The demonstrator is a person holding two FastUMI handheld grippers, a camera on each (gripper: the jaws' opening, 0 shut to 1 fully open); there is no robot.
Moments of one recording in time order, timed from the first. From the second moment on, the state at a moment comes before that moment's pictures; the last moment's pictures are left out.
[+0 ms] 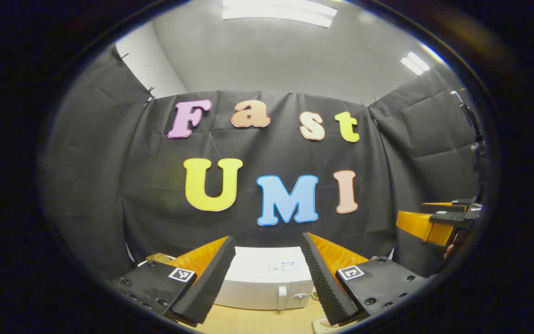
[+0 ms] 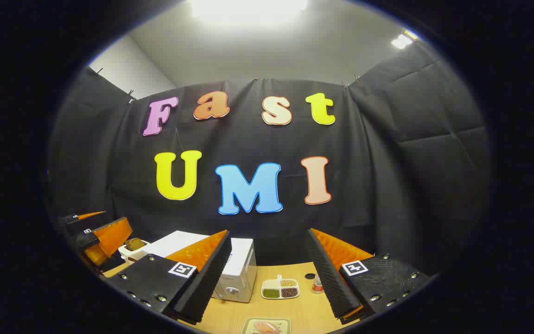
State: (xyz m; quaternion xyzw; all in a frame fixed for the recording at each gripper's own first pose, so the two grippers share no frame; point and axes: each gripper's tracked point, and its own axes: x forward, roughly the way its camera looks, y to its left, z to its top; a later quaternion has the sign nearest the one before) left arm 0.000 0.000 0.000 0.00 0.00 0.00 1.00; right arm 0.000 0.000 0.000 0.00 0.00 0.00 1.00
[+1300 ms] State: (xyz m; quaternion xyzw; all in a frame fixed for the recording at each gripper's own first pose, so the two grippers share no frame) left arm 0.057 -0.009 -0.074 0.00 0.01 -0.01 1.00; right arm 0.016 -0.008 -0.038 -0.01 0.03 0.01 1.00
